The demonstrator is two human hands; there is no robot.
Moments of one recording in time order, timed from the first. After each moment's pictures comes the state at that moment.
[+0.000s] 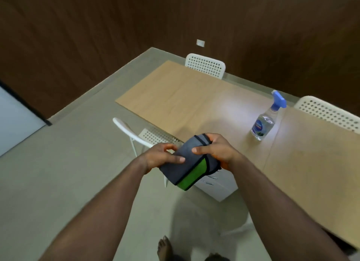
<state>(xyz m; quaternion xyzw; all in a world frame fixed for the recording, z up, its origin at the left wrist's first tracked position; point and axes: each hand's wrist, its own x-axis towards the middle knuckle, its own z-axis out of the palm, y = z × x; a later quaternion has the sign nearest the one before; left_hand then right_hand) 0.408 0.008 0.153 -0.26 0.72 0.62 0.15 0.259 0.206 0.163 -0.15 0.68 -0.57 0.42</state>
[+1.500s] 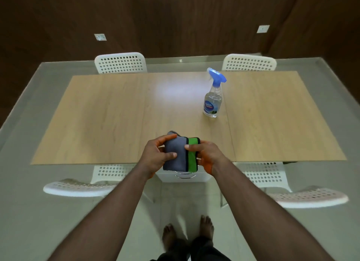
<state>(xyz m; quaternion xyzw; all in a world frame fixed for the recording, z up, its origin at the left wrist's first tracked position) 0.235 0.011 0.096 -0.09 0.72 0.68 0.14 0.216 0.215 0.095 0.25 0.57 -0.73 0.28</state>
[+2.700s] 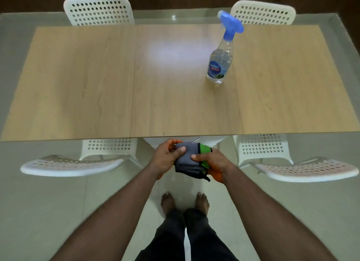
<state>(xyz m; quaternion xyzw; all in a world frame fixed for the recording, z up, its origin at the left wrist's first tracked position) 0.276 0.025 -0.054 -0.14 0.70 0.65 0.25 0.284 0.232 -0.031 0.29 0.53 -0.71 0.36</state>
